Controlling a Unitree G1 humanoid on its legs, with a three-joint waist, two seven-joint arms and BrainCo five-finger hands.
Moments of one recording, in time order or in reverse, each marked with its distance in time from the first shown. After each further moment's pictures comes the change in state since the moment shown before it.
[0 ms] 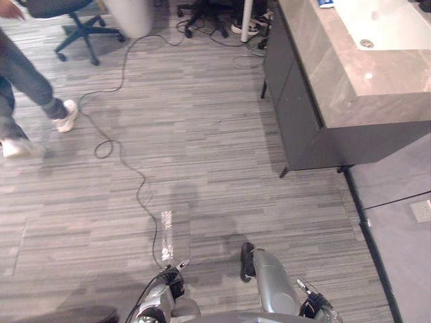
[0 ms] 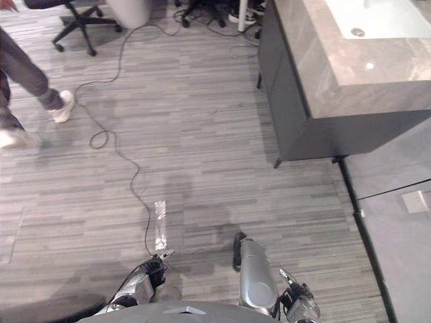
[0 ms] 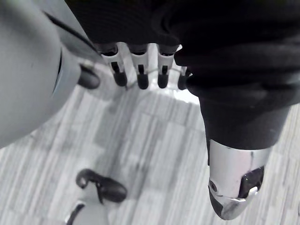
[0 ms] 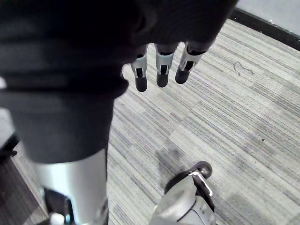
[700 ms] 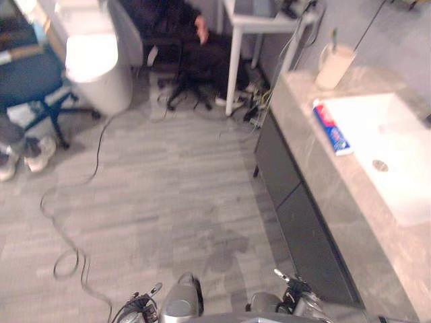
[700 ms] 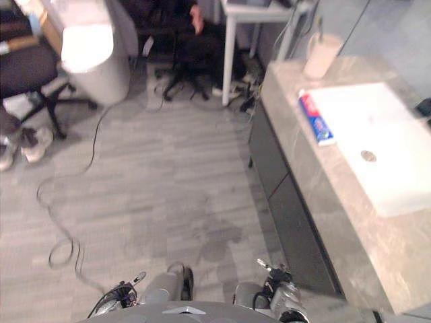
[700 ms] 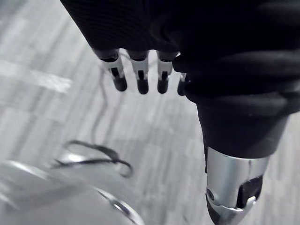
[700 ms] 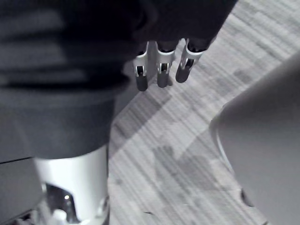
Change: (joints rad) left arm 0.135 0.093 0.002 -0.073 -0.034 0.002 0.027; right arm -0.017 -0.007 0.237 -0.048 -0.021 -0.021 0.020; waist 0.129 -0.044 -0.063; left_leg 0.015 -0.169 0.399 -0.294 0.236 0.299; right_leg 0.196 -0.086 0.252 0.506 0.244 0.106
